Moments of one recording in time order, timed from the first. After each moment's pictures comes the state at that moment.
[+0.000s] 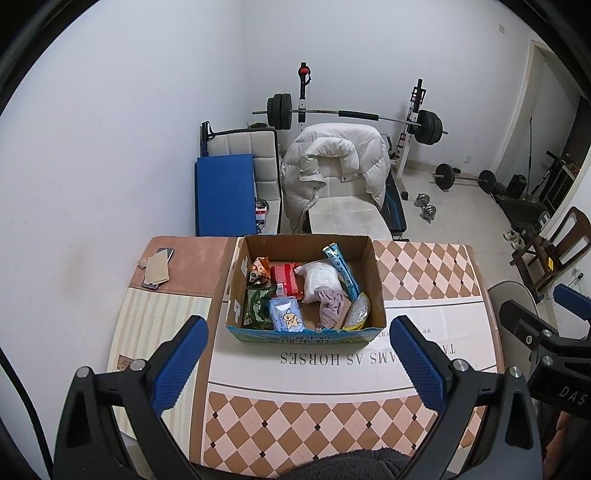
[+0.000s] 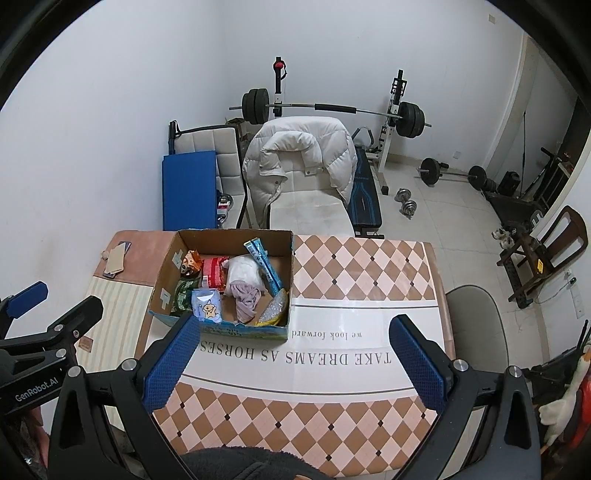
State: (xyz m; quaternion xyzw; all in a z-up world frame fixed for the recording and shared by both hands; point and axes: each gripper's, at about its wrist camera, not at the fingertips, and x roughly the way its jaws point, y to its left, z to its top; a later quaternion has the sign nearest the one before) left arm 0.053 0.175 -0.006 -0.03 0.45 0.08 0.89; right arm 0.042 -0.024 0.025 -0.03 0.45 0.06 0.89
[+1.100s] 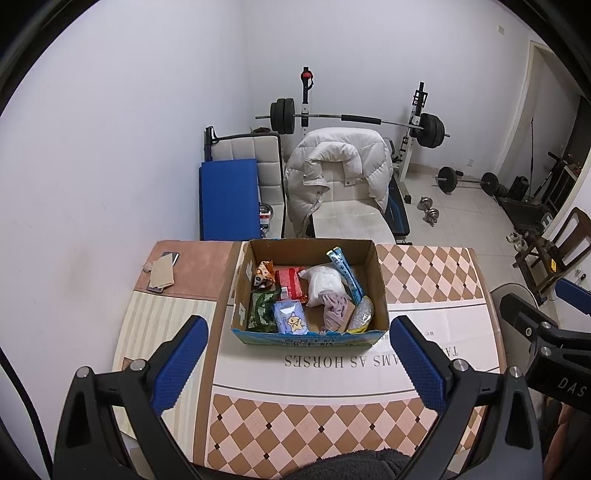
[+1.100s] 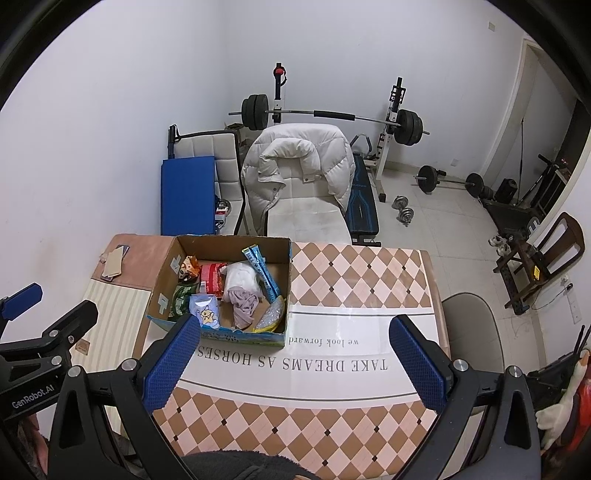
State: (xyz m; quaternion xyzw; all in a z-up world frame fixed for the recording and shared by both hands) left arm 0.049 0.176 0.002 -0.03 0.44 0.08 0.89; right arm 0.037 -0.024 0.029 -0.04 0.44 0.07 0.89
